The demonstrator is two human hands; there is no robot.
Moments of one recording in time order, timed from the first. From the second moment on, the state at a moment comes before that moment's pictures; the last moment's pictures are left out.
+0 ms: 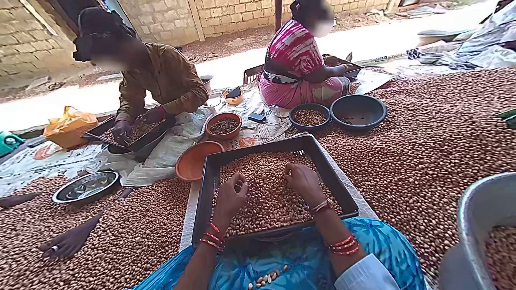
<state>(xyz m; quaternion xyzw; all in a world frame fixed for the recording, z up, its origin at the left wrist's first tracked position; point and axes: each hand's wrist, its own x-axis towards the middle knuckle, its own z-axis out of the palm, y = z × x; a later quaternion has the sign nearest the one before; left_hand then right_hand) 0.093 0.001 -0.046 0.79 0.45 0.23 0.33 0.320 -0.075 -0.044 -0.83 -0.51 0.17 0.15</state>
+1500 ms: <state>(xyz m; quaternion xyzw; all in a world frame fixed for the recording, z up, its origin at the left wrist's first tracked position) 0.069 0.023 -0.035 0.78 0.59 -0.17 0.13 0.341 -0.096 -0.029 -0.81 -0.52 0.26 0.02</state>
